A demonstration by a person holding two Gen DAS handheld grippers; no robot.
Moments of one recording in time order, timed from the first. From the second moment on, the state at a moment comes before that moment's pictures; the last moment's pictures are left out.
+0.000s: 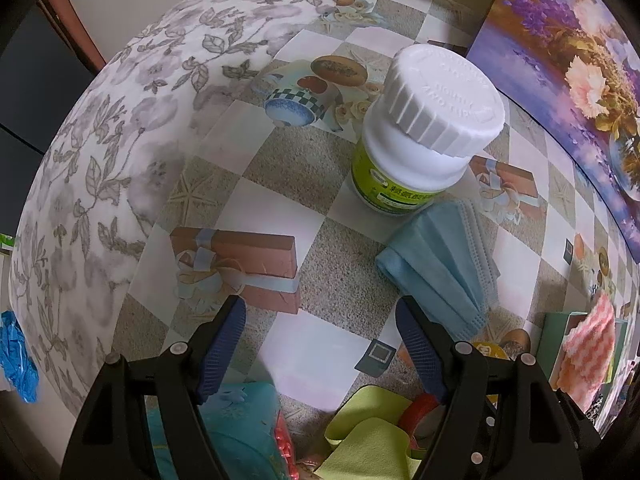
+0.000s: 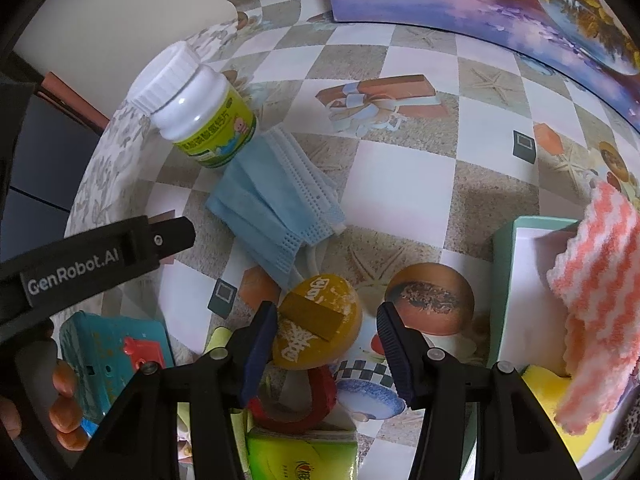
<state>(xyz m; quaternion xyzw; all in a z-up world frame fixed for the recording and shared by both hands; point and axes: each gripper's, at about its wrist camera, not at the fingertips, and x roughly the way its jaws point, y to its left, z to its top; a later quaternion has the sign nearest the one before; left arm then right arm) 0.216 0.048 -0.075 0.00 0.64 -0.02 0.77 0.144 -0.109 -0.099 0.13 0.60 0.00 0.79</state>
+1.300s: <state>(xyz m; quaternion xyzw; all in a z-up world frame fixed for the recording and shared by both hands) 0.221 -0.003 -0.078 0.01 0.62 -0.07 0.78 0.134 -0.151 -0.052 0.12 0.56 -0.05 0.82</state>
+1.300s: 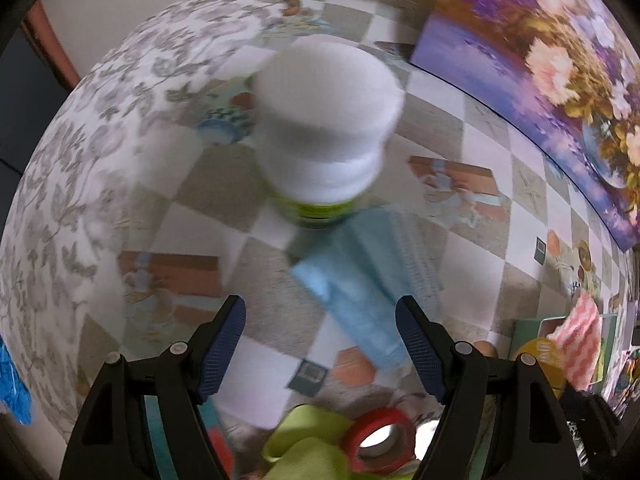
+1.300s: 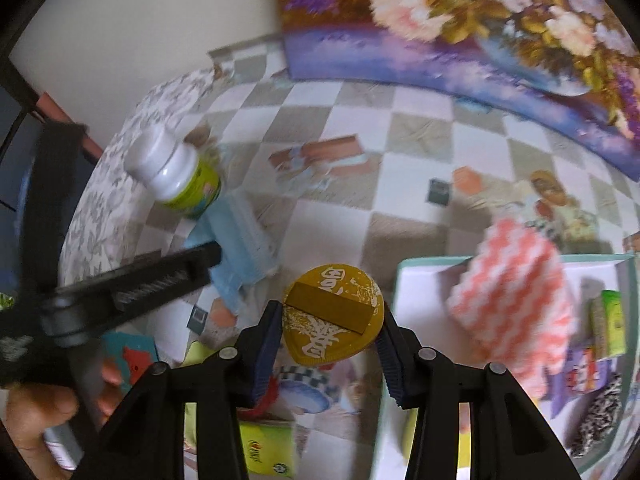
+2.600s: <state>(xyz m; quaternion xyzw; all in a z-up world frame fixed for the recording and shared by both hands) 0.168 -0.008 0.012 0.01 0.55 -0.09 0.83 0.069 -0.190 0.024 0.13 0.50 -0.08 0.85</state>
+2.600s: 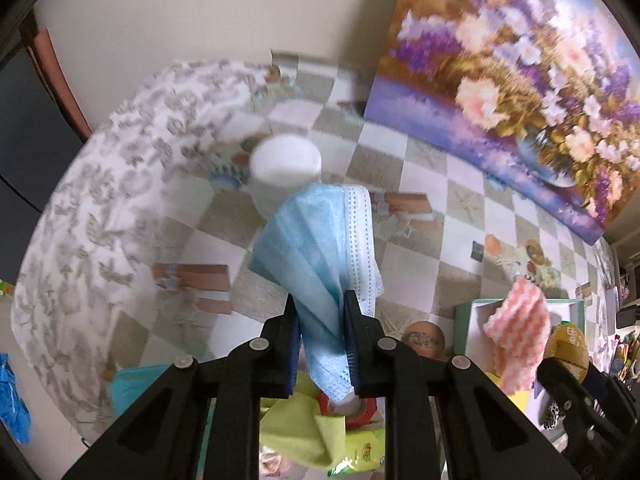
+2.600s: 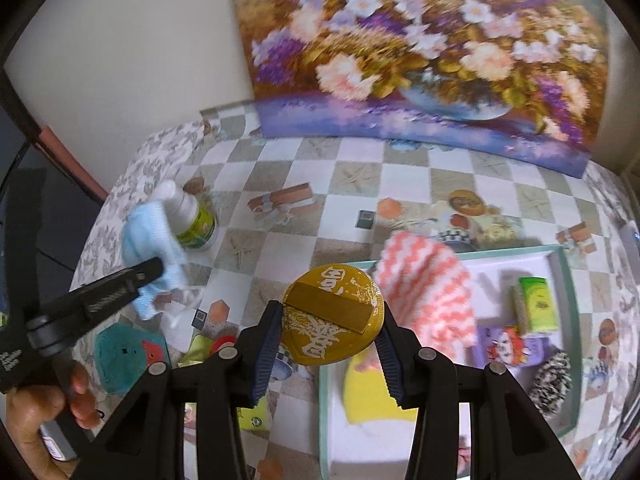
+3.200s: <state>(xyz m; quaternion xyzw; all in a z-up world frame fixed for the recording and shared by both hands) 0.101 0.003 0.063 0.02 0.49 -0.11 0.87 -0.006 -0.228 0.038 0.18 0.49 -0.13 0.84</state>
